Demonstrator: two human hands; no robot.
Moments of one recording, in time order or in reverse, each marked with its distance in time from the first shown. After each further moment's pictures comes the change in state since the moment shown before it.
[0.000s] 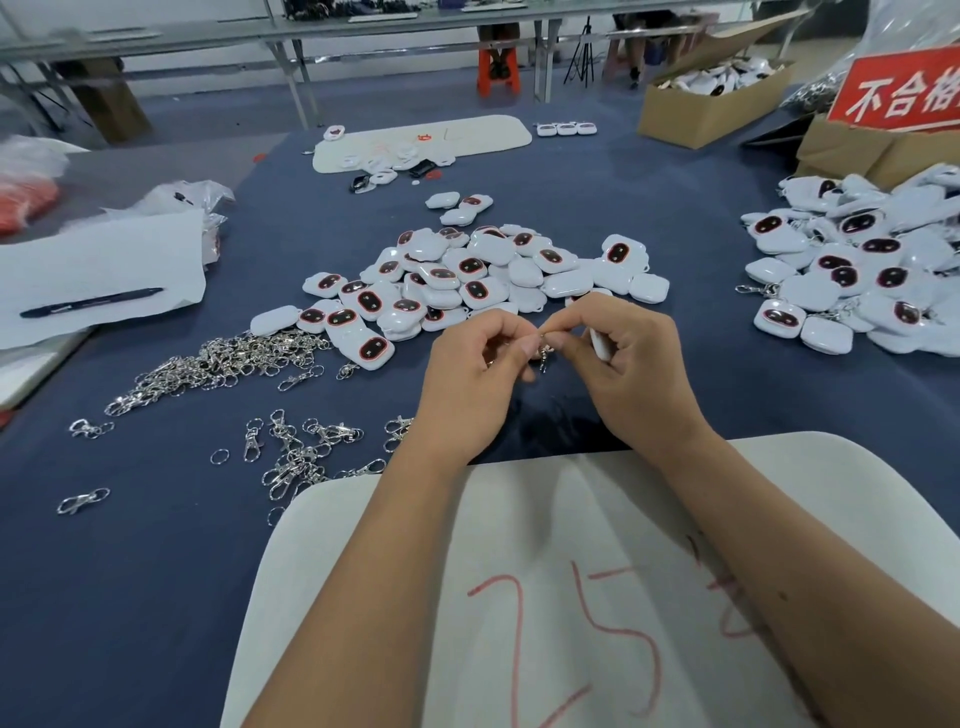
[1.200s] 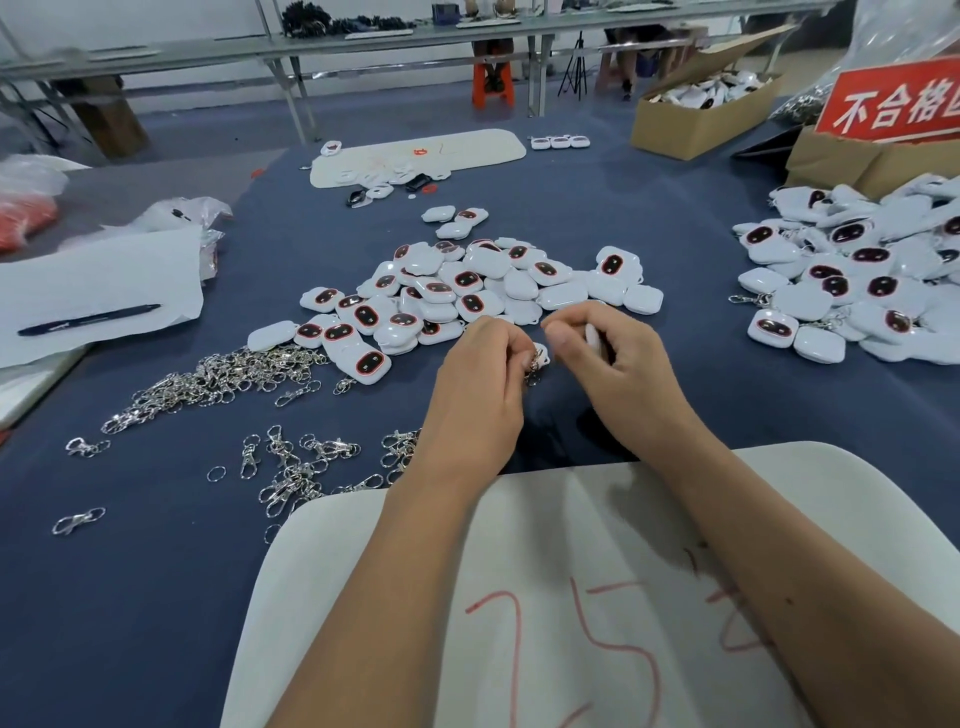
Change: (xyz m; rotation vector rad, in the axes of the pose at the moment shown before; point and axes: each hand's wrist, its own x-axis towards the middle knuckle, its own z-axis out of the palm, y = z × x) left_hand -0.003 -0.003 0.008 0.368 0.064 0.193; right_hand 0.004 0.004 0.002 0.247 -0.056 0.335
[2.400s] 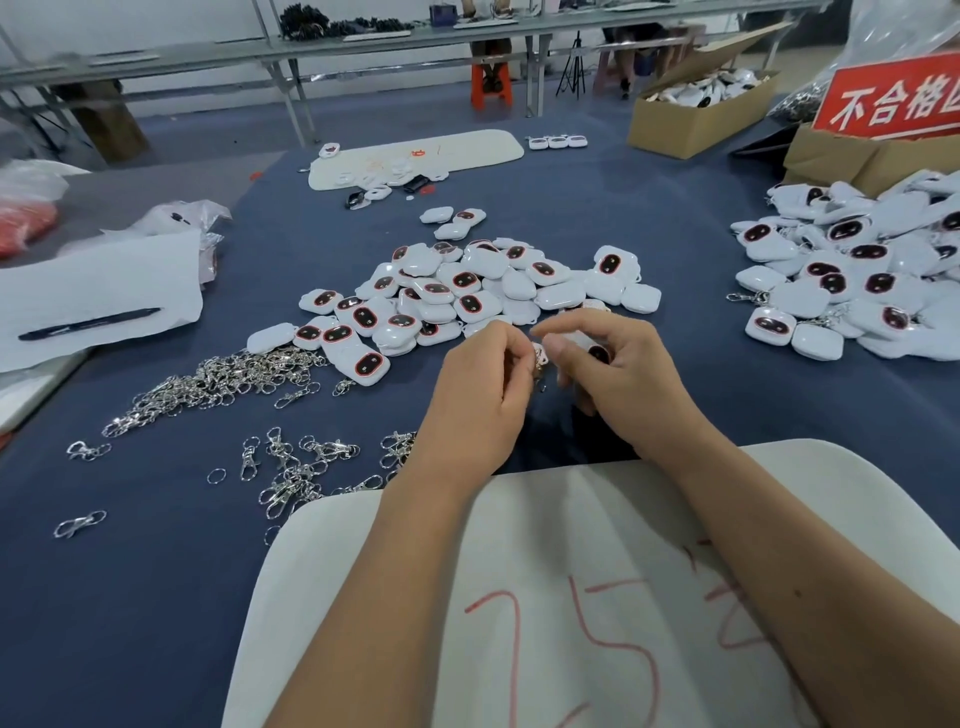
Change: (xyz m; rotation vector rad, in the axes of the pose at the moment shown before) left_hand 0.001 -0.002 0.000 -0.069 -0.055 -0.025; right_hand 0.001 0.005 -0.003 0.093 -0.053 0.029
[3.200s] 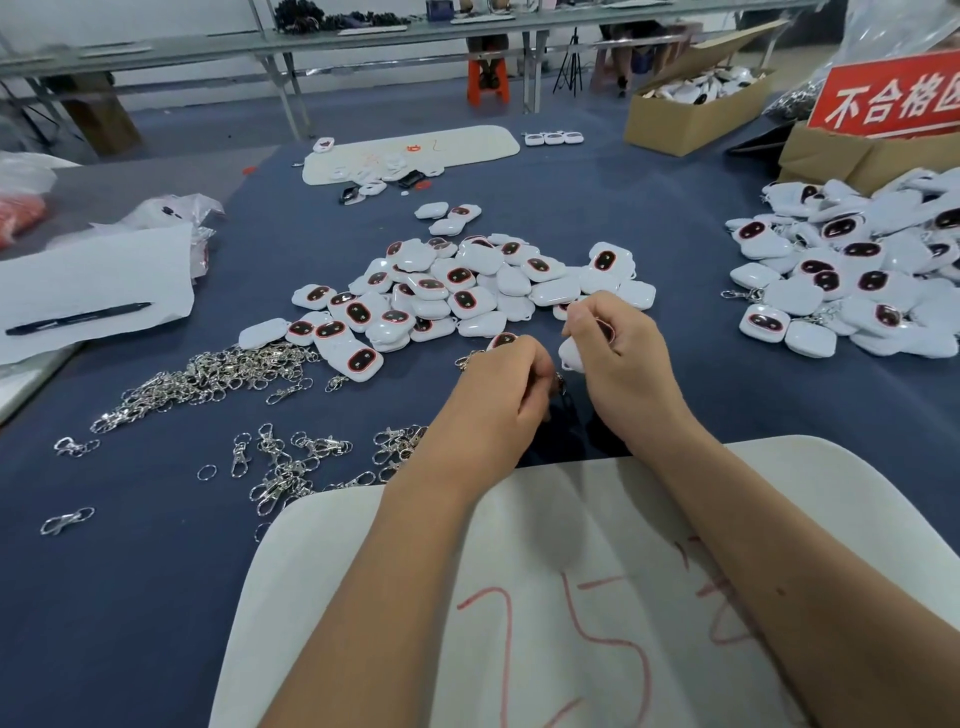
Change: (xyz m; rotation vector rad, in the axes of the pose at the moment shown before) left_hand -0.004 0.008 0.006 0.031 -0.218 -0.021; right_hand 0.006 0.006 0.004 -0.180 0.225 0.053
